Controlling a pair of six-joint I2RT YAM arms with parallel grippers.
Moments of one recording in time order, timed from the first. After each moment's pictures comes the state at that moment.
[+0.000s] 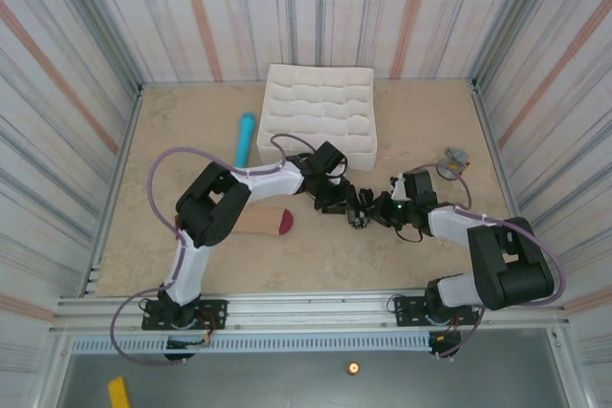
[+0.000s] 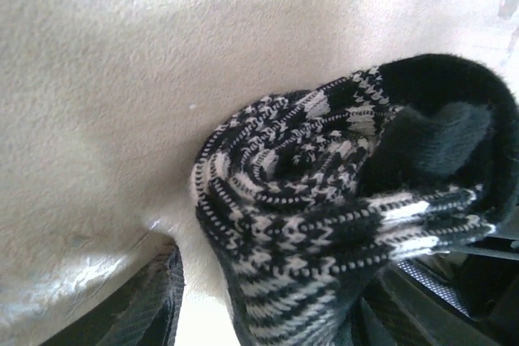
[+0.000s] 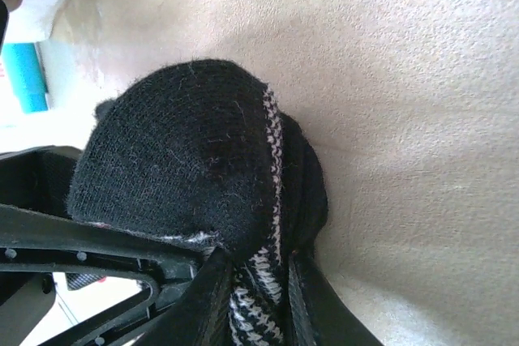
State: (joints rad) left arm -0.82 2.11 1.42 -0.37 0.52 -0.80; right arm 0.23 1.38 0.43 0.01 -0.54 0.75
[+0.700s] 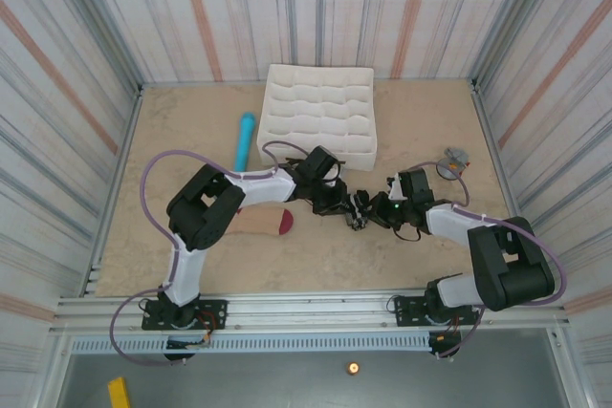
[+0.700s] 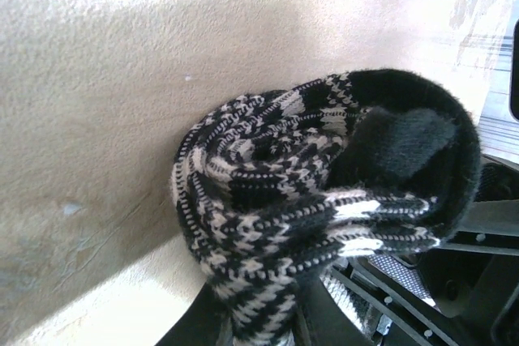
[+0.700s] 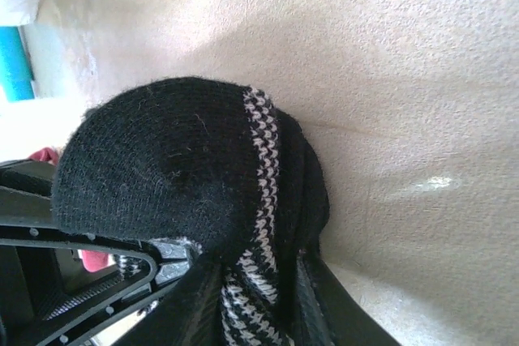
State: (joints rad) left arm -0.82 2.04 1.29 -0.20 0.55 -0.88; right arm 0.26 1.37 0.46 -0.05 -0.52 0.75
